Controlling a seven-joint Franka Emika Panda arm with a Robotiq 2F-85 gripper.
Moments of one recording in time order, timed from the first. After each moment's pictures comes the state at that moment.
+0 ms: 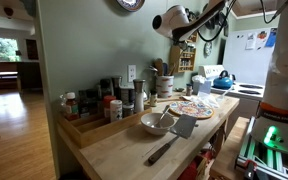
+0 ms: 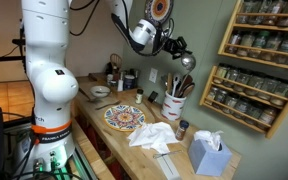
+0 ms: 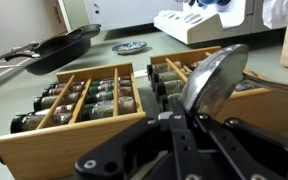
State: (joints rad) arm 0.06 0.00 0.11 -2.00 -1.45 1.55 0.62
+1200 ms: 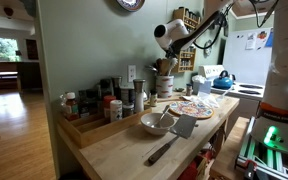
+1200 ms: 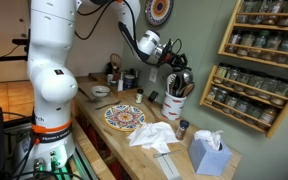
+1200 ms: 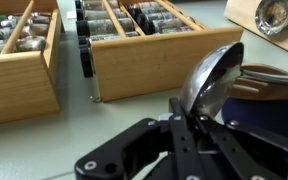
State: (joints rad) arm 0.03 0.09 0.05 -2.02 -1.49 1.96 0.61
